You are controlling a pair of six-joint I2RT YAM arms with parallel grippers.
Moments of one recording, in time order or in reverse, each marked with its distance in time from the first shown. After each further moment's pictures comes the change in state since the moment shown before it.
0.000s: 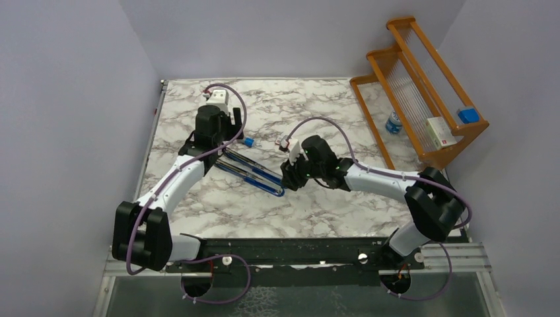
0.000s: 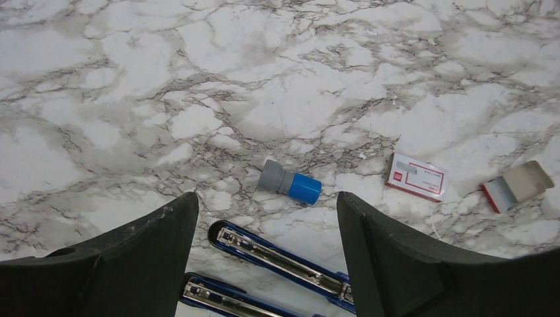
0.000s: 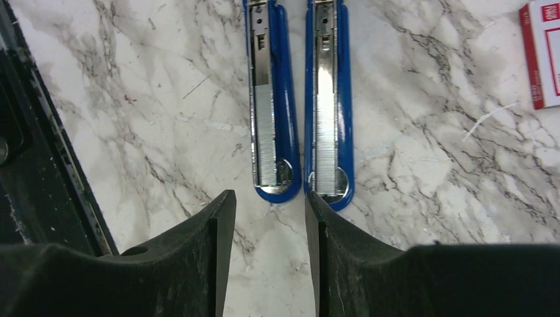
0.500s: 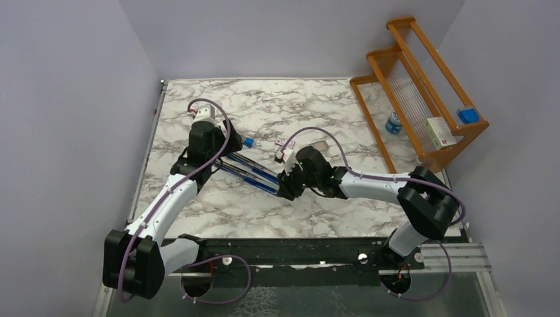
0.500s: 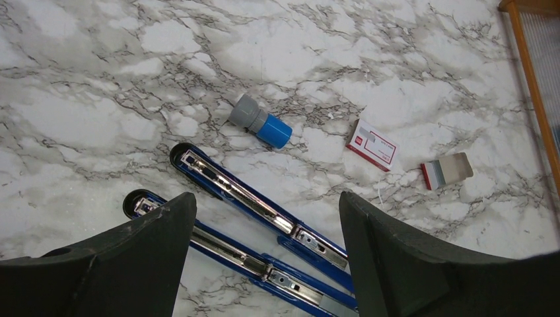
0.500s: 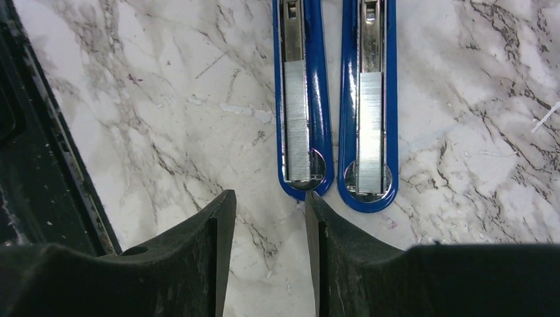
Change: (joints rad) left arm 0.005 -0.200 -0.138 -0.109 0.022 -0.314; right arm 0.082 0.014 -0.072 0.079 0.024 0.027
